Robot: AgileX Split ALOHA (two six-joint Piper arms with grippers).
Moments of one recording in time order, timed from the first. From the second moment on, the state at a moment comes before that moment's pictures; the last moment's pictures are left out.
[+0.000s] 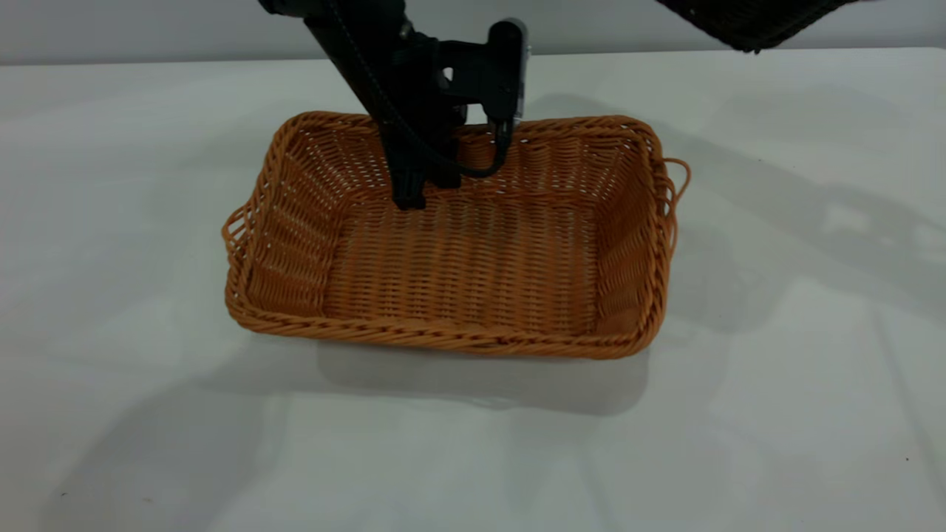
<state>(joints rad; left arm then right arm) -0.52 2.49 -1.68 -0.15 0.27 1.33 -0.19 1.80 -1.13 1.08 0.89 -0.42</state>
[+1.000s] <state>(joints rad) -0.52 2.44 -1.68 -0.14 0.27 1.12 -0.32 1.79 -1.19 1.16 0.93 -0.42</state>
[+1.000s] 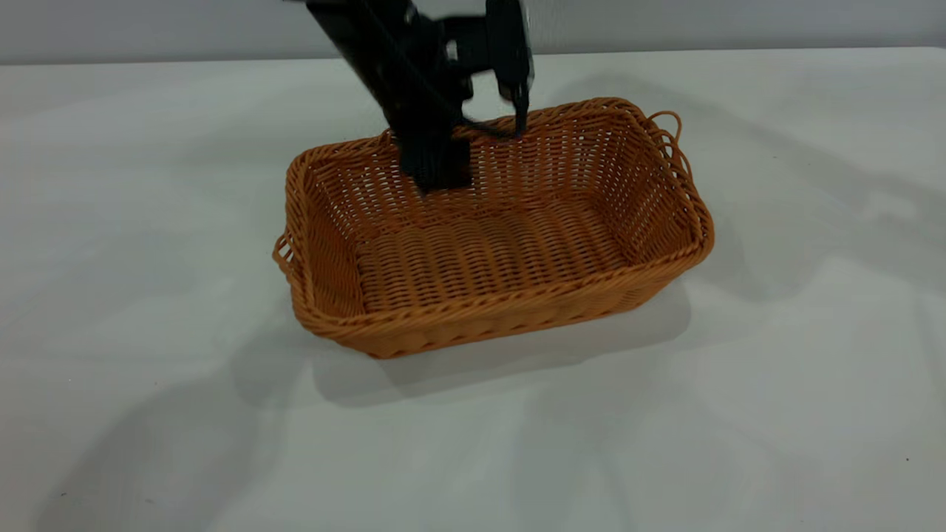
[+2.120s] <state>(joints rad) -0.36 1.52 -1.68 -0.14 0.59 1.06 0.11 2.06 -1.43 0.68 0.95 -0.39</state>
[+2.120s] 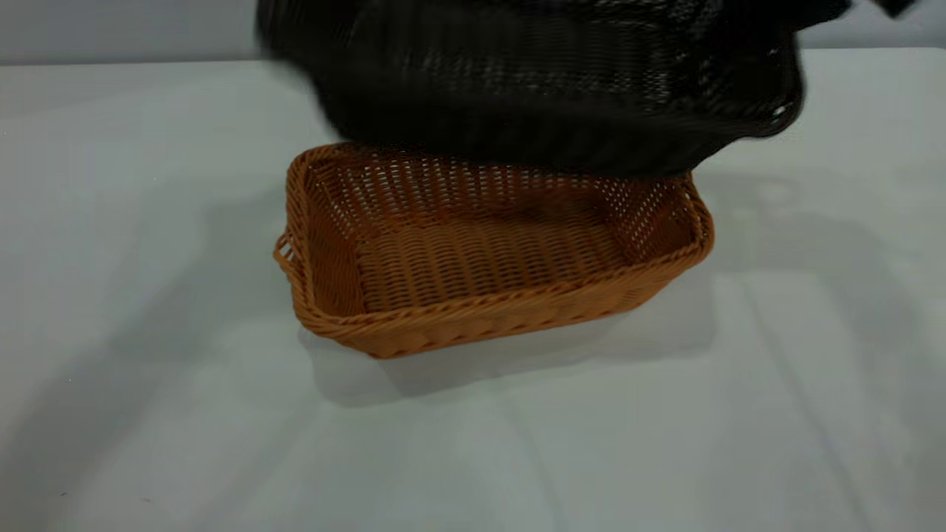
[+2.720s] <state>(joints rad) -0.36 1.51 -1.68 -0.14 0.67 1.04 0.24 2.32 -1.67 0.38 1.05 -0.21</state>
